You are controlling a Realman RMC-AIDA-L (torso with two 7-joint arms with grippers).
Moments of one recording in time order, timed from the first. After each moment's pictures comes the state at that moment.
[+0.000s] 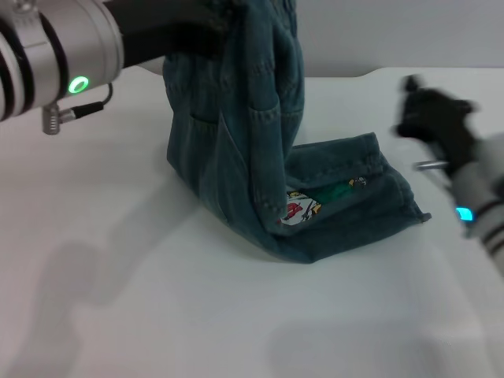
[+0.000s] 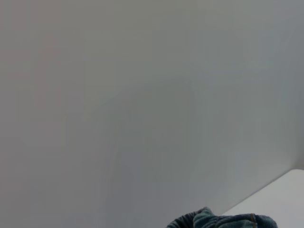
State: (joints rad) left arm -0.21 -2.06 -1.48 -1.89 2.38 -0.80 0.48; right arm 0.44 2.07 0.77 0.54 -2.15 -0.90 -0.08
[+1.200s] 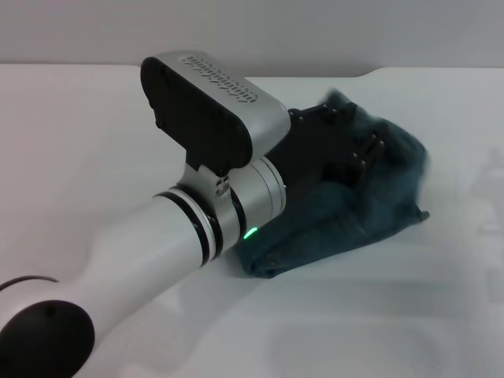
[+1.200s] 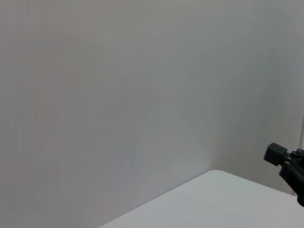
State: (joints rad) left arm -0.23 -2.06 -0.89 -1.47 2.31 -0.08 0.49; right arm 0.23 2.08 0.83 0.49 -2.17 -1.33 -0.26
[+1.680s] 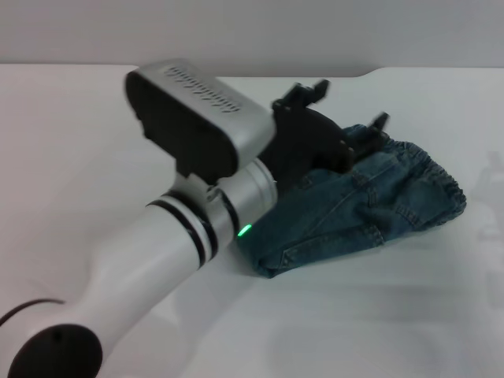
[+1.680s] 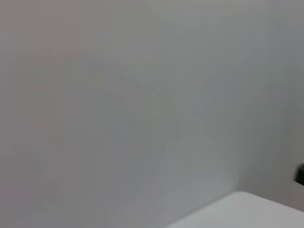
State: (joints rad) left arm -0.23 -2.06 -0.84 -1.39 2.32 0.12 0.49; right arm 0.22 2.07 0.81 0.49 -2.17 -1.34 -0.26
